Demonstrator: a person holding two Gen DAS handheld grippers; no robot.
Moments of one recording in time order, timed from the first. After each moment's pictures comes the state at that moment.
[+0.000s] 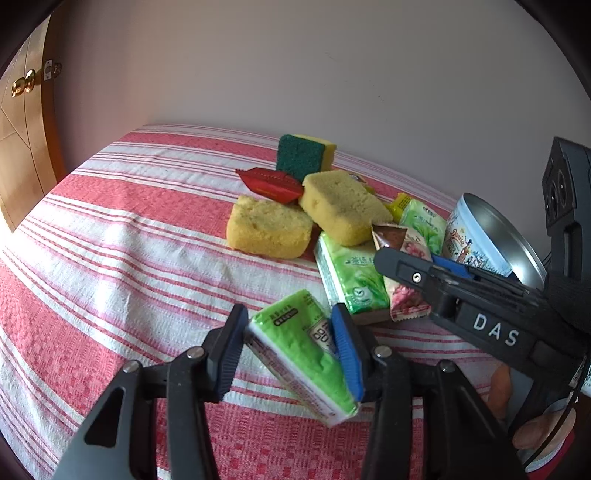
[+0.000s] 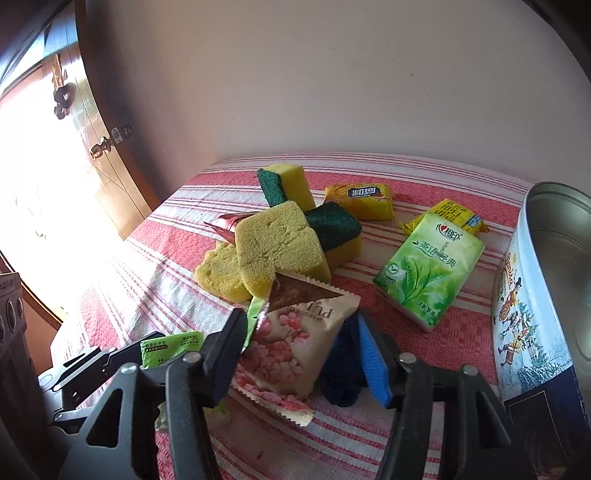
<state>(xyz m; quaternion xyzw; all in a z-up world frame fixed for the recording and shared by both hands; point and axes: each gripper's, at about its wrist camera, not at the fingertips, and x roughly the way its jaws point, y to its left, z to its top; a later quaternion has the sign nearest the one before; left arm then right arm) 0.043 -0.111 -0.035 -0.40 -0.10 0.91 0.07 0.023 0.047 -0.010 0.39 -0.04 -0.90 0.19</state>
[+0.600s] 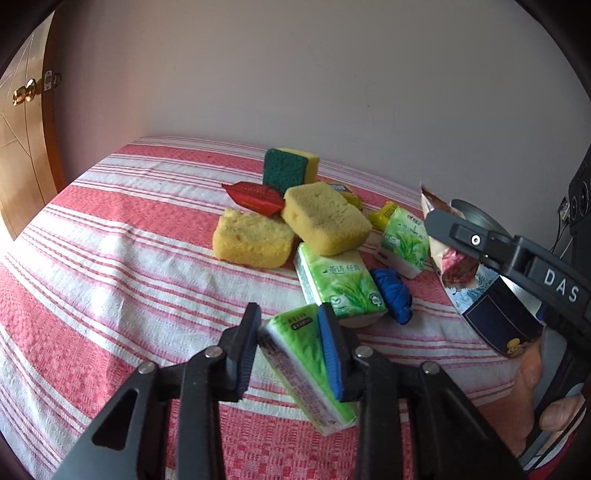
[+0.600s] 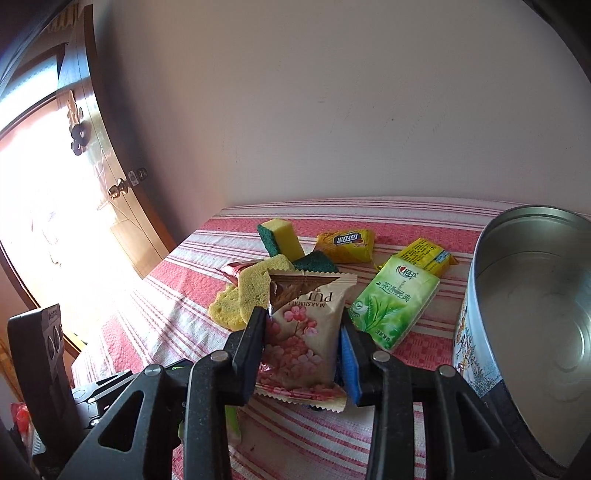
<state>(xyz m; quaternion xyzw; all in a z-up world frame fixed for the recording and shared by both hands) 0.050 -0.092 -0.021 -0.37 -0.09 0.92 0.06 0.046 0.095 0.022 0.31 -0.09 -0.93 0.20</state>
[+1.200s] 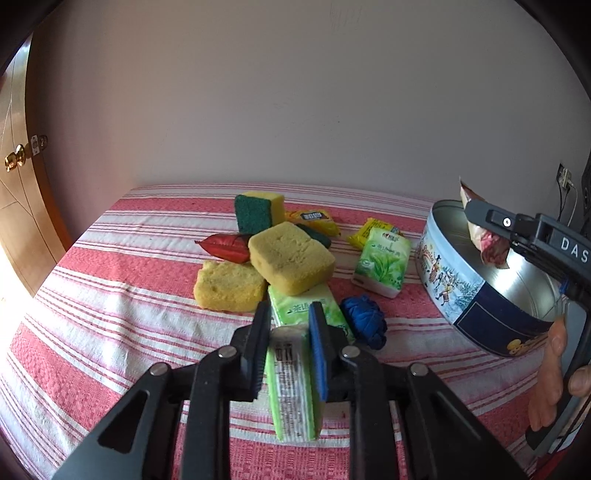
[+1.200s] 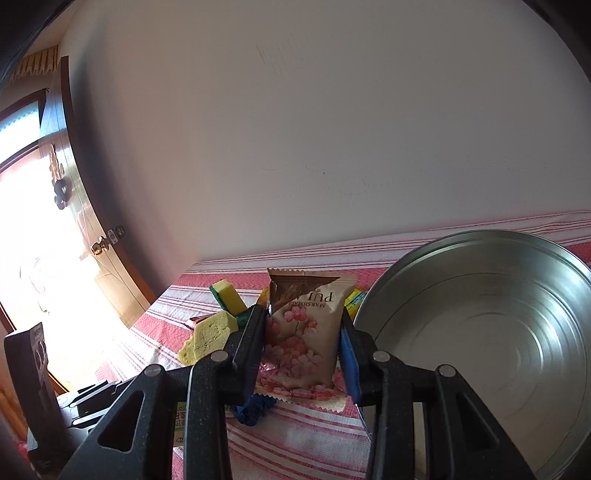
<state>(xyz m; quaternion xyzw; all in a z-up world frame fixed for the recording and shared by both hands) 0.050 -0.059 0.003 -0.34 -0.01 0.94 0.05 0.058 0.167 0.048 0.25 -0.14 -0.94 0.15</state>
